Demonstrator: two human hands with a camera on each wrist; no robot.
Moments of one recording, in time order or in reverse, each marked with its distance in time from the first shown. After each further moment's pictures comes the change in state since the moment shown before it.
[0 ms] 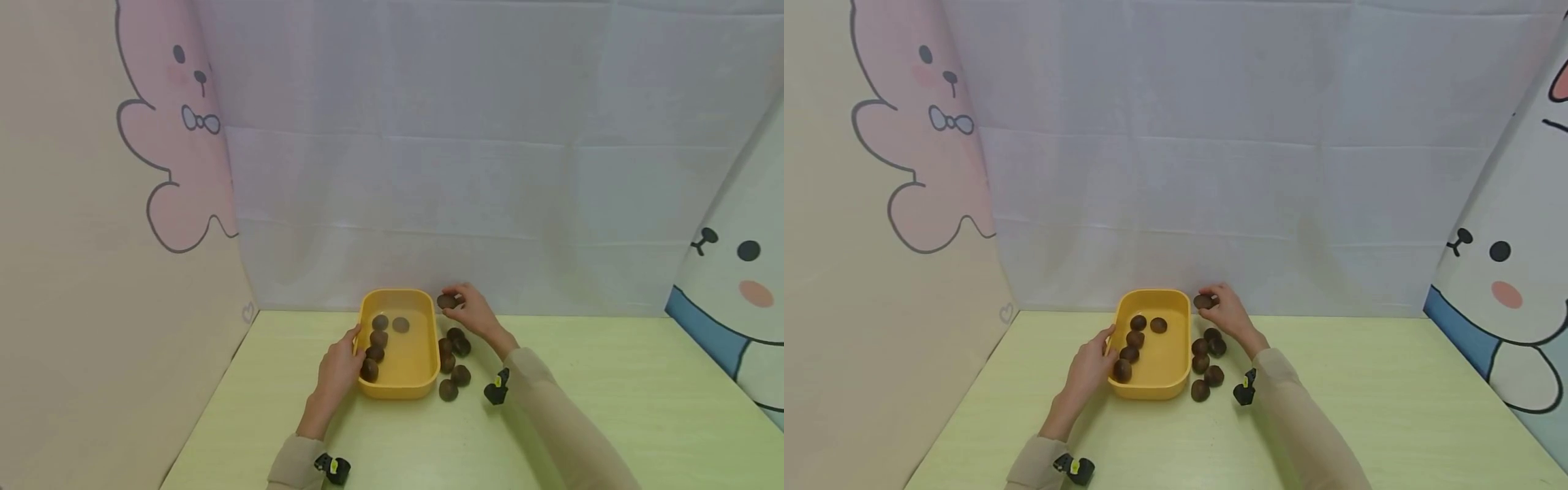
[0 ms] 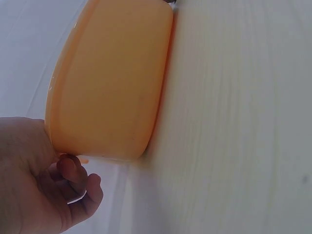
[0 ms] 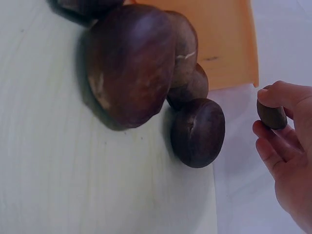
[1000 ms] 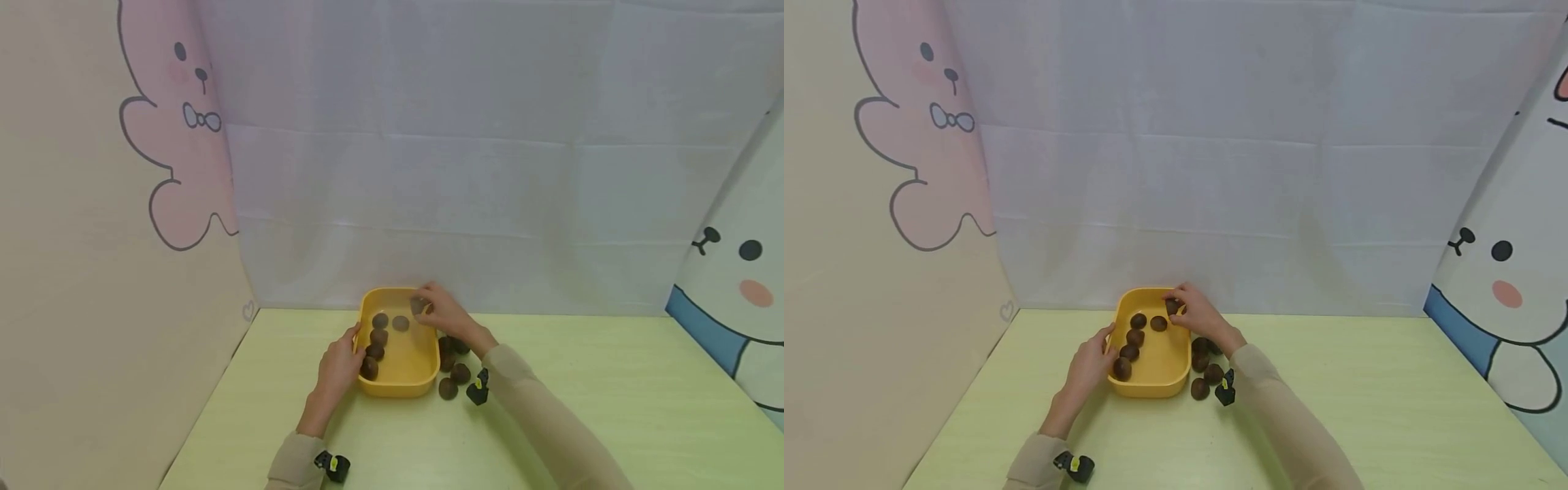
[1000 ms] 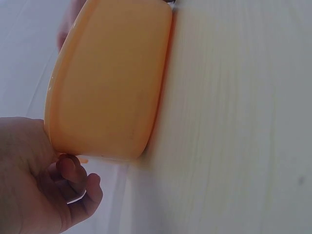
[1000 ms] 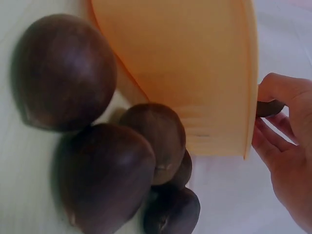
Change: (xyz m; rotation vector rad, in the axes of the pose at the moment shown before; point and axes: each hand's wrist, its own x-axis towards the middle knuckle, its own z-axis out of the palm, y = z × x) left_hand 0.001 0.001 0.001 0.006 0.015 -0.004; right_hand 0.014 -0.044 0.029 -0.070 -0.168 -0.231
